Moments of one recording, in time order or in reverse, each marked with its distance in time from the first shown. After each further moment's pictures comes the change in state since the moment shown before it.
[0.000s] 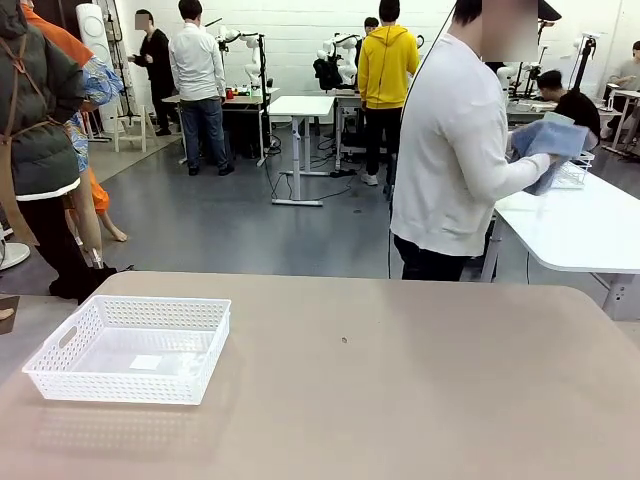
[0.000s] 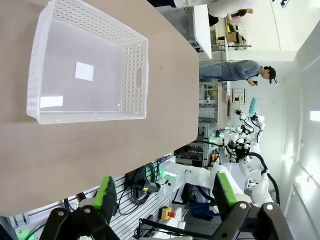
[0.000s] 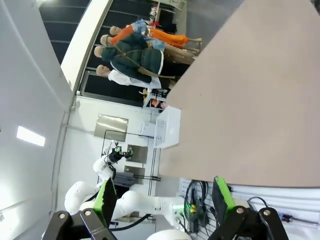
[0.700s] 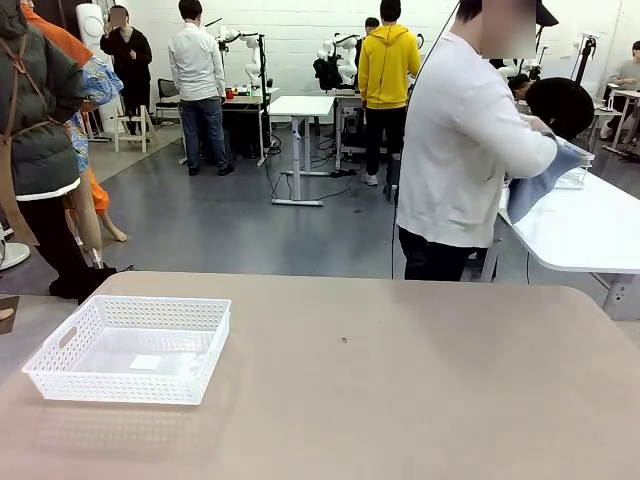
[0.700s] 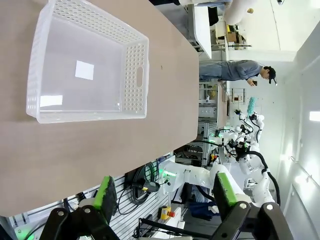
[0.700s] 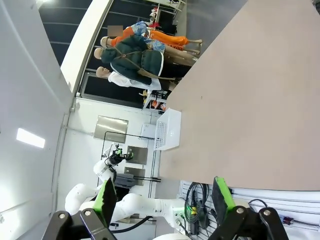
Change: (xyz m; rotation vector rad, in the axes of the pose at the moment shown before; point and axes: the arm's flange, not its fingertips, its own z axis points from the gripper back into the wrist) left arm 0.000 0.001 -0.001 -0.001 0.003 0.004; right arm 0.005 0.002 -0.005 -0.006 0.001 -0.007
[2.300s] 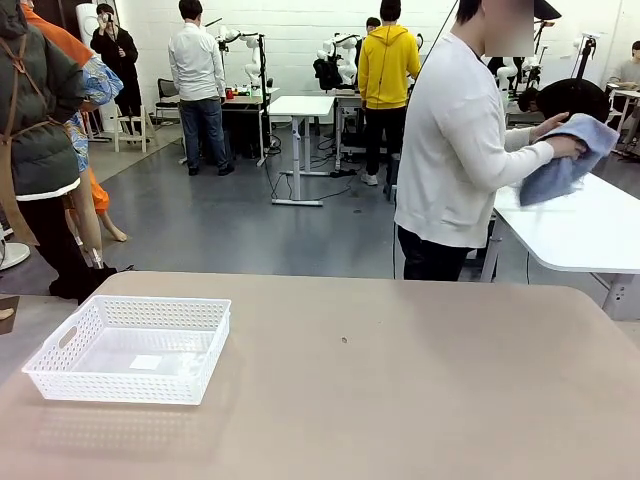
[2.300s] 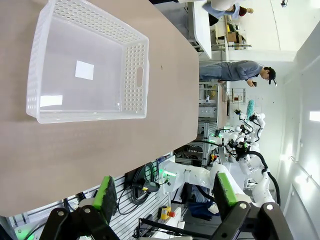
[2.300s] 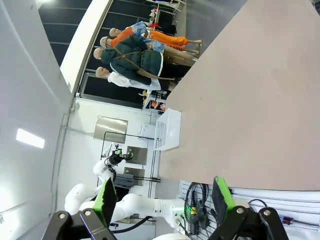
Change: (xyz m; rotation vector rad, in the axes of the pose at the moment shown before) left arm 0.000 0.000 0.000 0.000 0.000 0.000; right arm 0.000 0.000 0.000 -0.002 0.000 0.000
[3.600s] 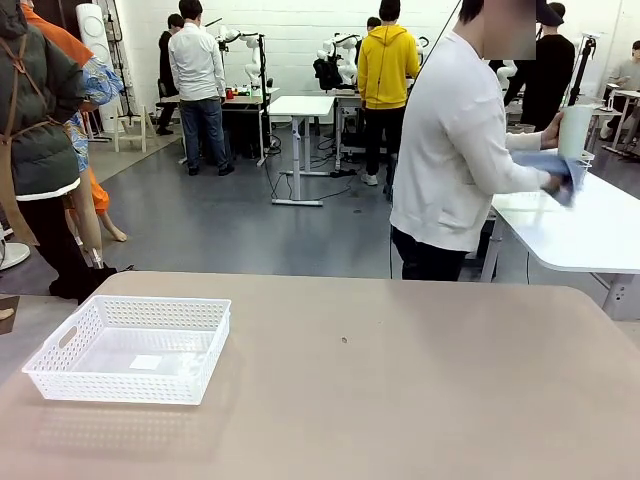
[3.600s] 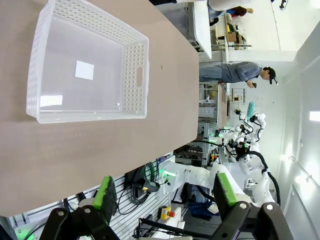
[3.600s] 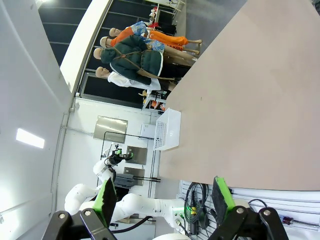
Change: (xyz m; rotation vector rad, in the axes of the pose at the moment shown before) left arm 0.000 0.000 0.000 0.000 0.000 0.000; right arm 0.000 0.000 0.000 0.000 0.000 0.000
